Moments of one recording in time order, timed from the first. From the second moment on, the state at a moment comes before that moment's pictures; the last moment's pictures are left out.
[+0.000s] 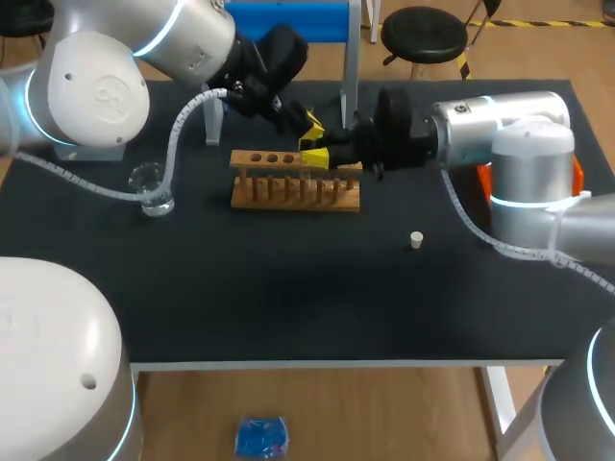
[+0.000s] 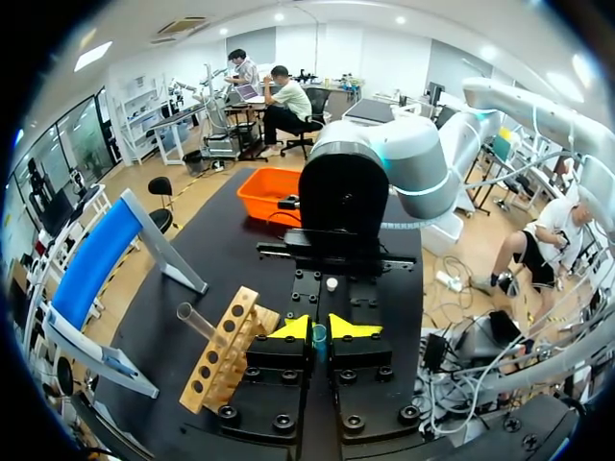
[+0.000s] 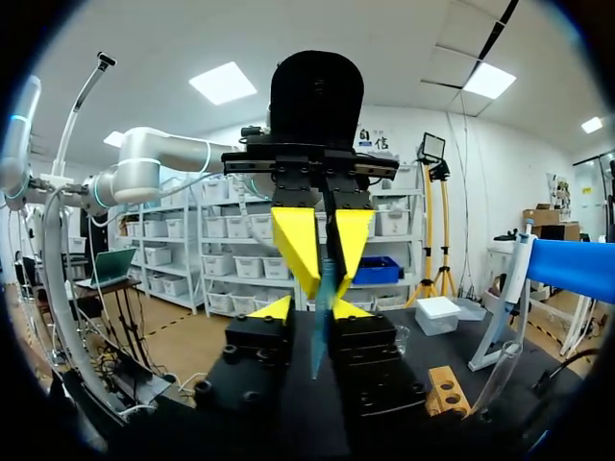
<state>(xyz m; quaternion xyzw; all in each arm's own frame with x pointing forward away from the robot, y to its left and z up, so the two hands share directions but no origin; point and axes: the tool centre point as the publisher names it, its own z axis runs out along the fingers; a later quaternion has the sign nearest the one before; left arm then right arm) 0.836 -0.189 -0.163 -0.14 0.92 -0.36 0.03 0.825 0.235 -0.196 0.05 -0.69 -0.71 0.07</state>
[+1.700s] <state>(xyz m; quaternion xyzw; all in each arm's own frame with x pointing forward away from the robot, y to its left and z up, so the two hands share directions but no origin) 0.839 -0.188 -0.163 -0.14 0.92 -0.36 0.04 0.809 0.065 -0.213 0.06 -0.71 -0.70 0.06</state>
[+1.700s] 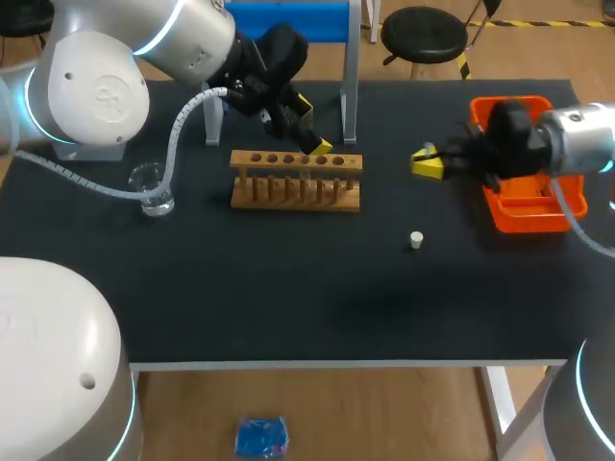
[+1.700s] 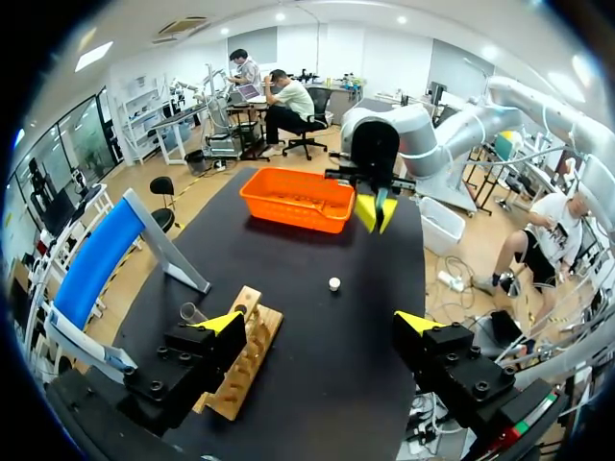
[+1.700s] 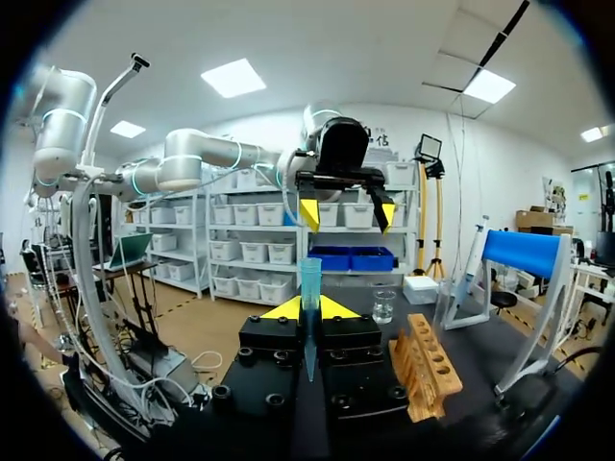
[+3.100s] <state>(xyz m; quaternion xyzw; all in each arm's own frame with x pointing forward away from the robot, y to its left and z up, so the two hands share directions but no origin) 0.839 -0.188 -0.162 -0.14 0.92 -0.36 0.04 0.791 0.007 -0.233 0.02 -0.71 -0.70 0.08</state>
